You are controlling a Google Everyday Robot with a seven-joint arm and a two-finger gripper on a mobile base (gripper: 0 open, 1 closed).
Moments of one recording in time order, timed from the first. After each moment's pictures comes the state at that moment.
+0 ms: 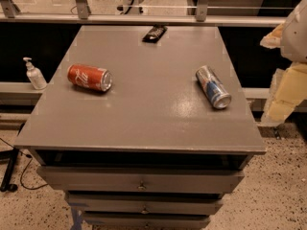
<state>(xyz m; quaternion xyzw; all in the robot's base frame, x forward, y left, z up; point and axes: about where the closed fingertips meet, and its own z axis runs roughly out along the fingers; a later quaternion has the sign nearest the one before) 0.438 -0.217 0.977 -0.60 0.78 -0.04 0.16</state>
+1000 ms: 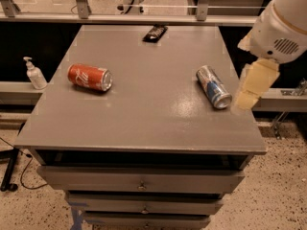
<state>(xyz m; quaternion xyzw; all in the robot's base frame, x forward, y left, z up) 0.477 -0.190 0.955 -0.58 0.79 0.00 0.17</state>
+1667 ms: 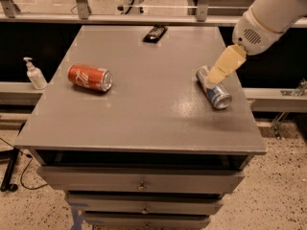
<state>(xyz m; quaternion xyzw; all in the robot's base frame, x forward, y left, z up) 0.563 -0.191 0.924 -0.43 0.88 0.05 0.20</state>
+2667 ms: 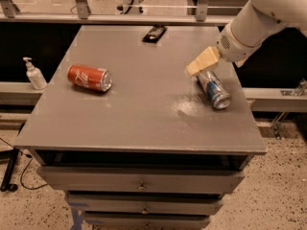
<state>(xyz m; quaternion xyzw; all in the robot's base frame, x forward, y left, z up) 0.624 -0.185 0.872 -0.19 0.96 0.08 0.21</state>
